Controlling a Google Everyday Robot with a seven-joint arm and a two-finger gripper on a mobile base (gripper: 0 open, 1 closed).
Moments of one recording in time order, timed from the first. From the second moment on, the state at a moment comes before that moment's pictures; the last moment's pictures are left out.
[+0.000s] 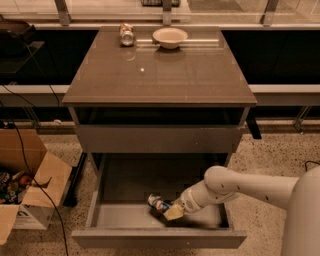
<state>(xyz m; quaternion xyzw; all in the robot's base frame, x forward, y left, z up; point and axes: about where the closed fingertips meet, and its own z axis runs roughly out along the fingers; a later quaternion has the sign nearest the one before) 0.494 -0.059 0.406 -0.38 0.86 0.31 0.13</state>
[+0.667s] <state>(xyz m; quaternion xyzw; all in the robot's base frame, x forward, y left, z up) 0.492 -0.061 0.386 -0.36 0.87 0.31 0.12</state>
